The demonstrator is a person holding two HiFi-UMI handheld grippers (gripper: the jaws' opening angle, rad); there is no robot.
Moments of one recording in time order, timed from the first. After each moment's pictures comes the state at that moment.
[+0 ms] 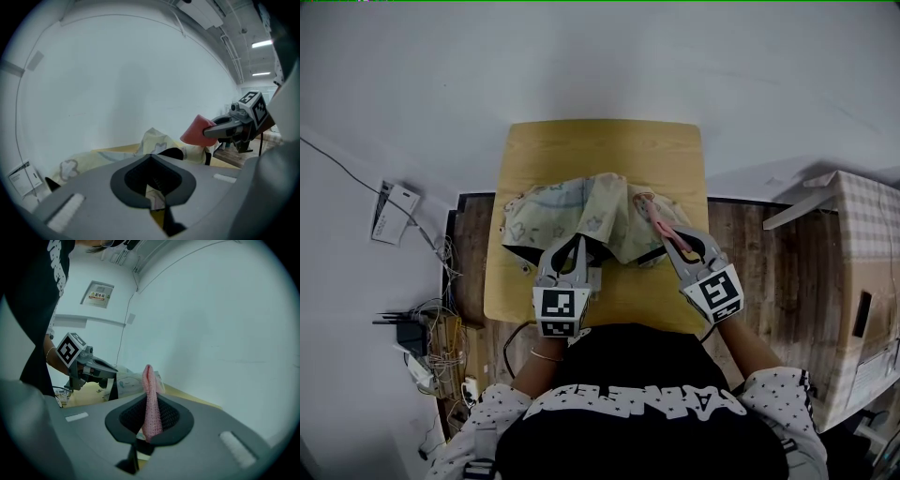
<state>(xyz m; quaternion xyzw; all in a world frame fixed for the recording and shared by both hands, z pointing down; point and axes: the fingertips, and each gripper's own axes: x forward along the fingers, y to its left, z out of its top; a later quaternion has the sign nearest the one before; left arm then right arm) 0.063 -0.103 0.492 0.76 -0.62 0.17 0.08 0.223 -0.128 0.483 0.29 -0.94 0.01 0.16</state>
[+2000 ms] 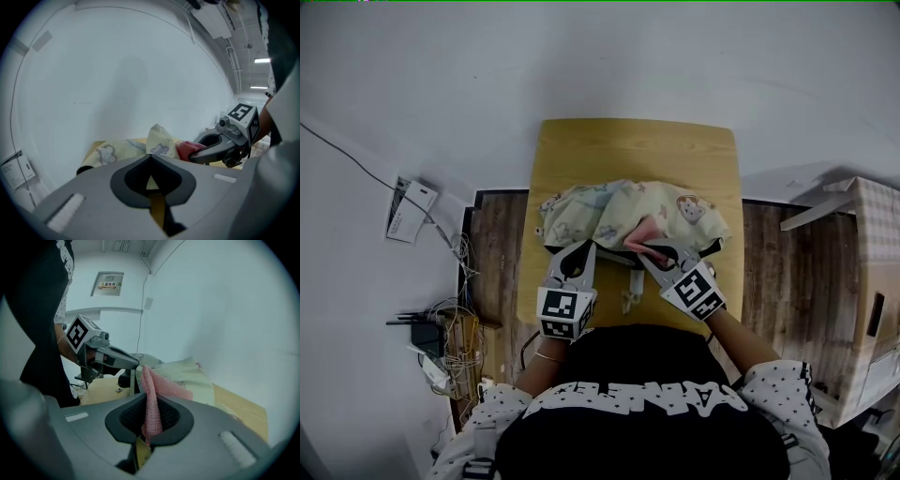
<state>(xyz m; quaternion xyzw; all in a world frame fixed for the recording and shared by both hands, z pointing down) -0.014 -0.087 0.504 0.78 -0.59 0.16 0.12 0.080 -0.085 0.528 0.17 -0.96 0.03 0.23</state>
